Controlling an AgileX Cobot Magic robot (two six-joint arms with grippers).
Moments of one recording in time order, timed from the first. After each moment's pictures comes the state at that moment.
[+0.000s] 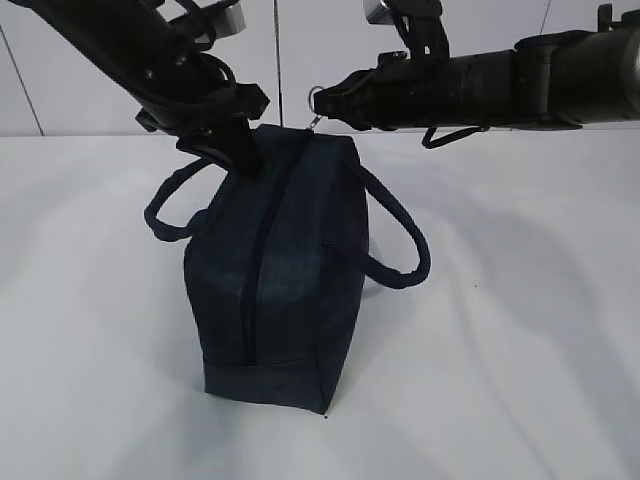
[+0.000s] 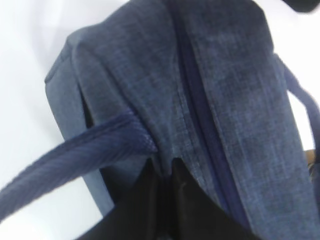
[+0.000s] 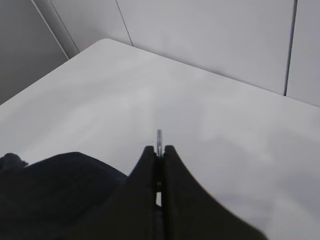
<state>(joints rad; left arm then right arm) -0.40 1.96 -1.68 -0.52 1.06 0.28 0.26 2.02 -1.44 1.80 0.57 -1.79</state>
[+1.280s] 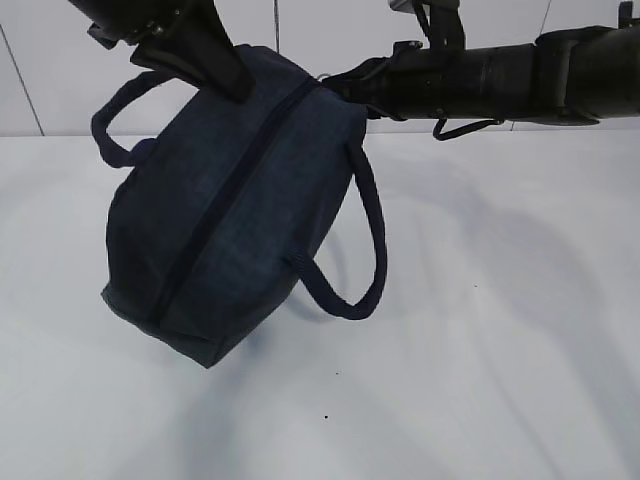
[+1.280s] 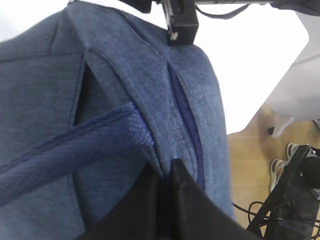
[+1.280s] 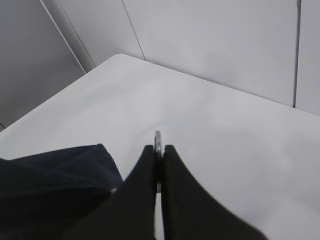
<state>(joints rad) -0.40 1.74 -1.70 -0.64 1.22 0.31 0.21 2.03 -1.45 1.80 0.66 -1.78</state>
